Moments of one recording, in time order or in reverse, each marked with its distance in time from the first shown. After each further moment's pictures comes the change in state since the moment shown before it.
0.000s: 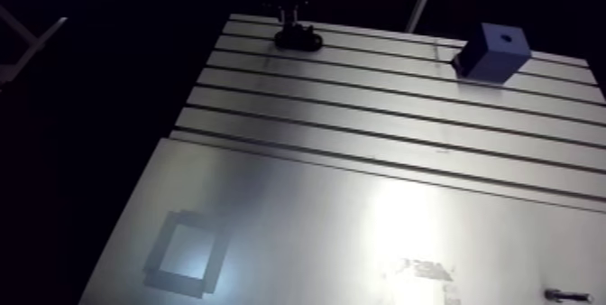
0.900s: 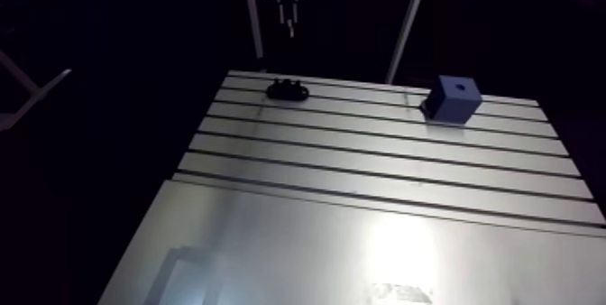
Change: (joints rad) arm -0.046 -0.177 -0.131 0.337 -0.004 -0.075
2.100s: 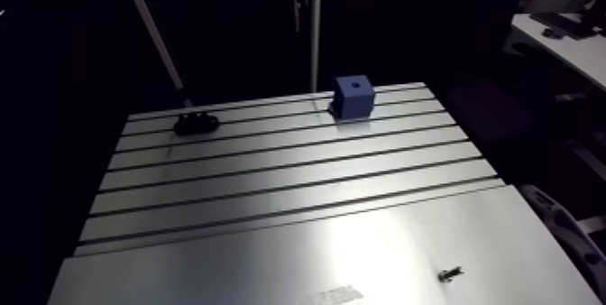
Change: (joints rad) arm -0.321 -0.038 -0.174 0.401 -0.075 -0.692
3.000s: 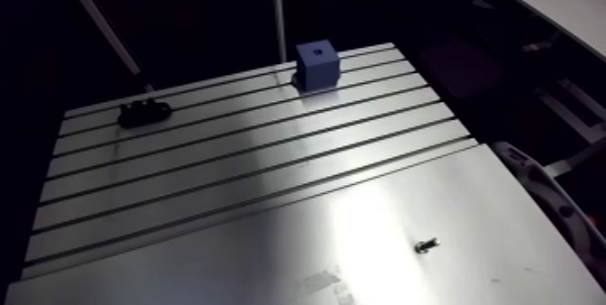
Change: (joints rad) arm -0.129 0.116 -0.083 -0.048 -0.038 -0.051
